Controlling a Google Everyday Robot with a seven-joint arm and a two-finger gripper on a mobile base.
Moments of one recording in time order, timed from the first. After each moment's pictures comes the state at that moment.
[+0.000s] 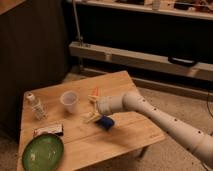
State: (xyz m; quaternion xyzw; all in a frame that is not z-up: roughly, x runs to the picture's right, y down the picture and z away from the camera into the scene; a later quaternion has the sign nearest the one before) arm -0.095 0.099 0.749 -0.19 -0.51 0.15 0.83
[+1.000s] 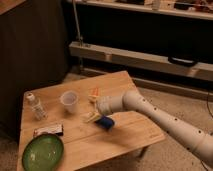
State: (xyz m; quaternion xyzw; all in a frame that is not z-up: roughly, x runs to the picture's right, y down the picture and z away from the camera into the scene) arm -0.105 0.084 0.739 -0.20 -0.50 0.11 0.83
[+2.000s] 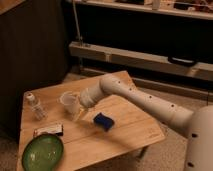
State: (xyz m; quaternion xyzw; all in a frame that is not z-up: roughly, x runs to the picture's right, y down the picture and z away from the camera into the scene) arm -0.189 0.107 0.751 -0.26 -0.47 -0.06 0.84
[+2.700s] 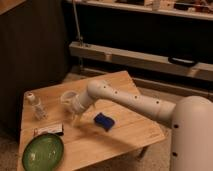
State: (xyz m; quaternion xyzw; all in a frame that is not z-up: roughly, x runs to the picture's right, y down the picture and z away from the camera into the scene) arm -0.212 0.132 0.779 -0.23 -0.46 -0.14 0.84
